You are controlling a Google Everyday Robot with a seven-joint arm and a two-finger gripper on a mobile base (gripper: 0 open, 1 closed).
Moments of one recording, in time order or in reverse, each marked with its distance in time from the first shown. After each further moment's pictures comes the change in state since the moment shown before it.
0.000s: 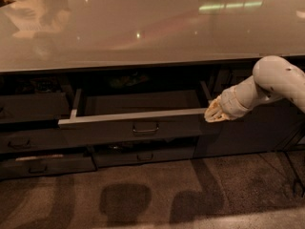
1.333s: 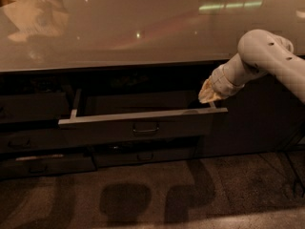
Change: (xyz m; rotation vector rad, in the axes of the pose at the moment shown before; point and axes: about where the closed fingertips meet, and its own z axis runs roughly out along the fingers) arm -0.011 -0.063 -0.020 0.003 0.100 -0.022
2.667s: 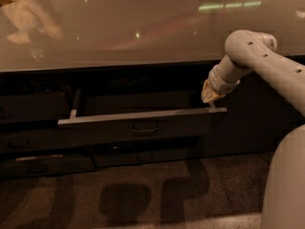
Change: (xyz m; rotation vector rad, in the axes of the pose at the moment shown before) arm 0.040 -0.011 0.031 -0.098 0.123 0.028
